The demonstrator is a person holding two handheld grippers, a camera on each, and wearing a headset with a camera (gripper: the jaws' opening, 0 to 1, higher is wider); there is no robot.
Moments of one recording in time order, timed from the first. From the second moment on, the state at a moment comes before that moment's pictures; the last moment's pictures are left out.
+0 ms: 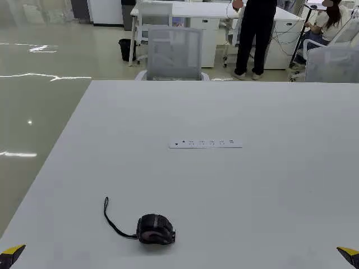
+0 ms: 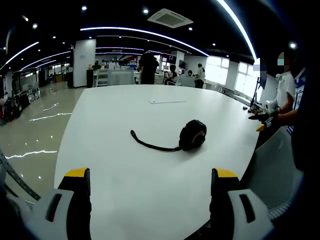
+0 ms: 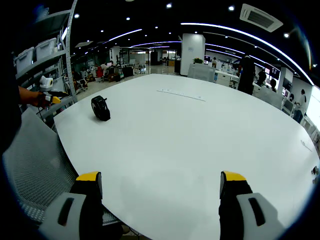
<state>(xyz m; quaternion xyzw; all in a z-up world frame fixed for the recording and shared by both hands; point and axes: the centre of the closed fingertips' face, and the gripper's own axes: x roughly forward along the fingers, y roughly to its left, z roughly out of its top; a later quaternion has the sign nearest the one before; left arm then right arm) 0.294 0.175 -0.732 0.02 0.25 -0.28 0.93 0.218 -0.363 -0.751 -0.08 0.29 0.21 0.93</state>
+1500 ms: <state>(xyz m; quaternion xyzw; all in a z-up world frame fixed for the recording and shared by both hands) 0.292 0.164 -0.736 0.05 0.26 -0.31 0.91 0.214 -0.363 -0.763 -0.10 0.30 0.22 0.92</state>
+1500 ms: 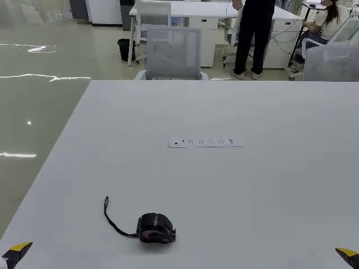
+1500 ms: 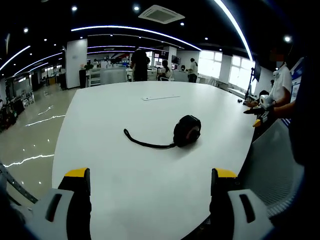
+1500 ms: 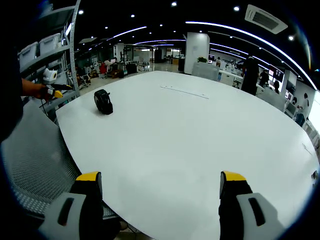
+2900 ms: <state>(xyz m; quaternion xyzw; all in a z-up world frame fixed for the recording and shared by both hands) 0.339 0.089 -0.731 0.11 0.26 -0.43 0.85 0.257 -0.289 -0.759 -0.14 0.30 0.34 0.88</state>
